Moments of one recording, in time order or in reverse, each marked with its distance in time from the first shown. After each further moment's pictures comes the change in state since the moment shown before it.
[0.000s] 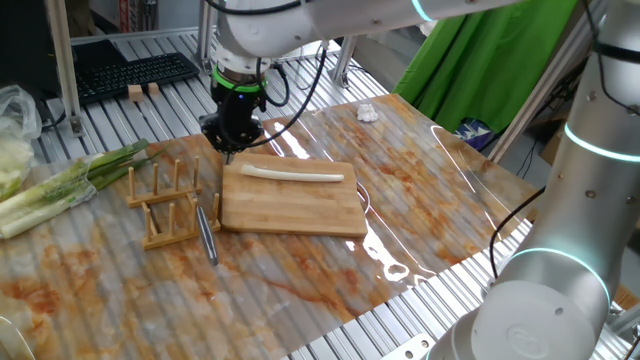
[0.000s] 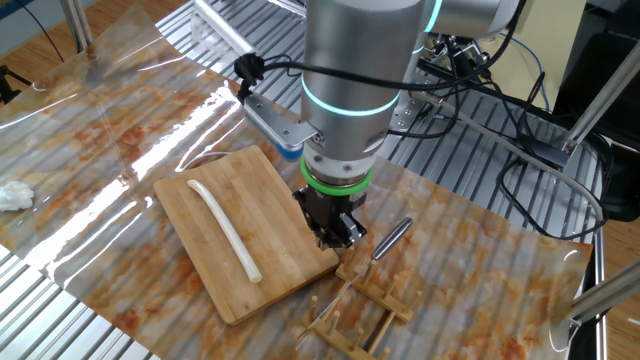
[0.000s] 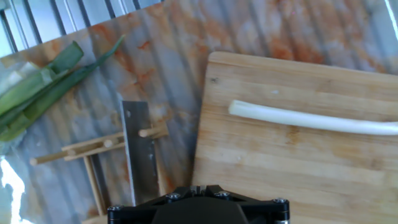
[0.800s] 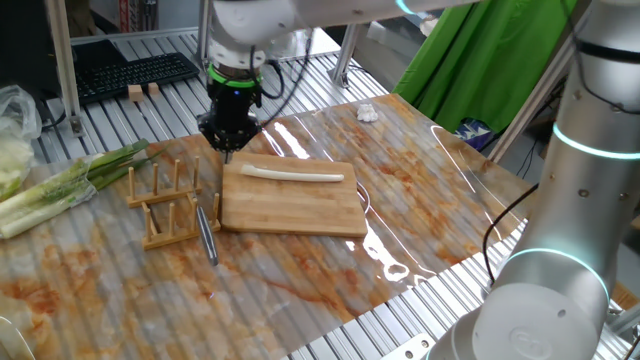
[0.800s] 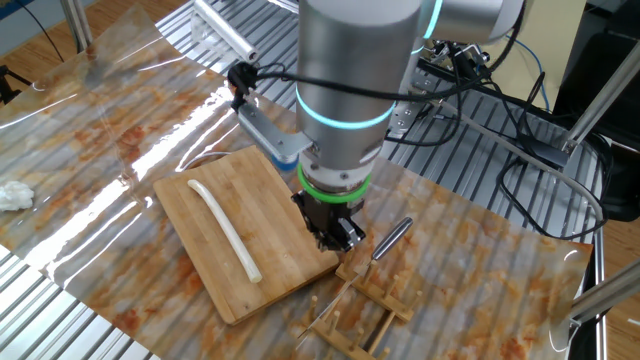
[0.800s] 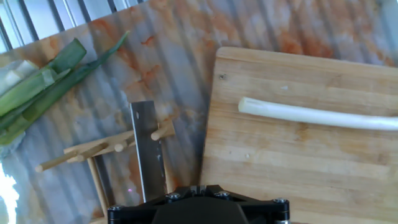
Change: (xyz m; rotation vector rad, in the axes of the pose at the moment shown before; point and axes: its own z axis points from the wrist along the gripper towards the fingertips) arm -0.005 0.004 0.002 0.055 0.050 -0.024
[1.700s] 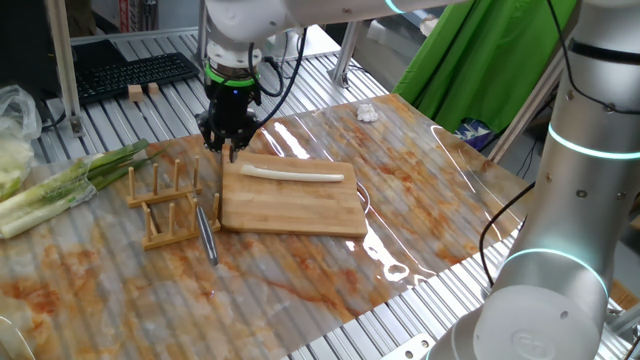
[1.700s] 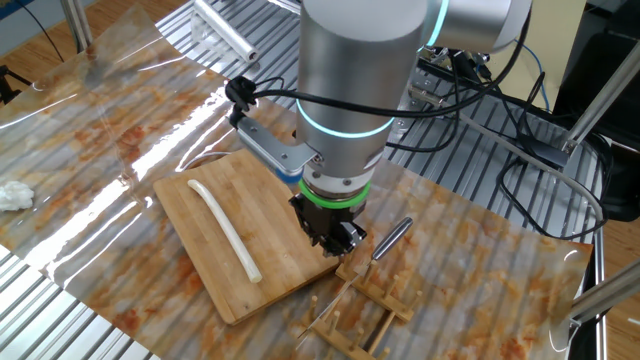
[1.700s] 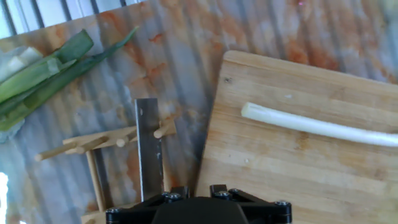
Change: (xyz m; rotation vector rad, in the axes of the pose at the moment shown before) arm 0.003 -0.001 0.000 -0.030 -0.005 -0.053
